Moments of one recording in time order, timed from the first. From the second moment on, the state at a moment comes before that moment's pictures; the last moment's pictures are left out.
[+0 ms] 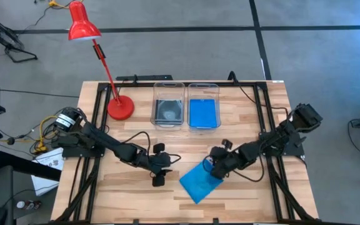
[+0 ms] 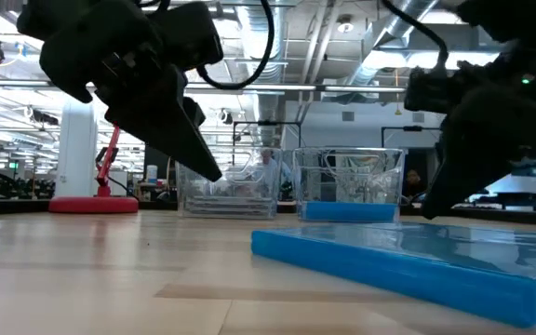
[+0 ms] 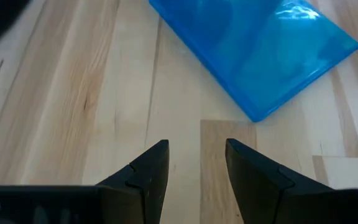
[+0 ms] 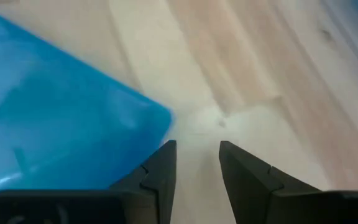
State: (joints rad) left arm -0.39 1.69 0.84 0.05 -0.24 -0.34; right arm 0.47 1.59 0.71 -0.27 0.43 0.73
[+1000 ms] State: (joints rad) left arm -0.52 1.96 0.95 0.36 -0.12 -0.29; right arm 0.58 1.59 0.73 -0.45 0.23 0.97
